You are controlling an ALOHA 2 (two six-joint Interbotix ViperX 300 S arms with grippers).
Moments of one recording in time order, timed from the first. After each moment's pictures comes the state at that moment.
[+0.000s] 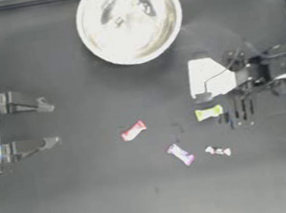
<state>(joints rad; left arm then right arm) 0.10 -0.87 1.11 -0.04 0.02 0.01 -0.15 -0.20 0.73 -0.03 0.72 0.01</state>
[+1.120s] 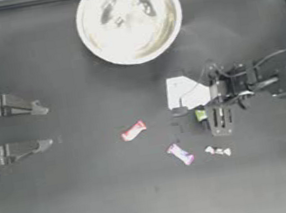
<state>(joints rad) 0.10 -0.93 1.13 -0.07 0.04 0.01 -0.13 0.04 0.70 -0.08 0.61 0.06</state>
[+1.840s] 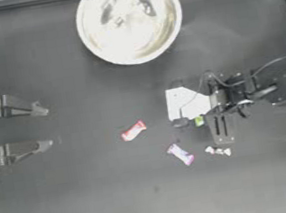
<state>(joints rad) 0.10 -0.93 1.13 -0.09 0.05 0.00 -0.13 0.06 0.69 -0.07 0.66 0.06</state>
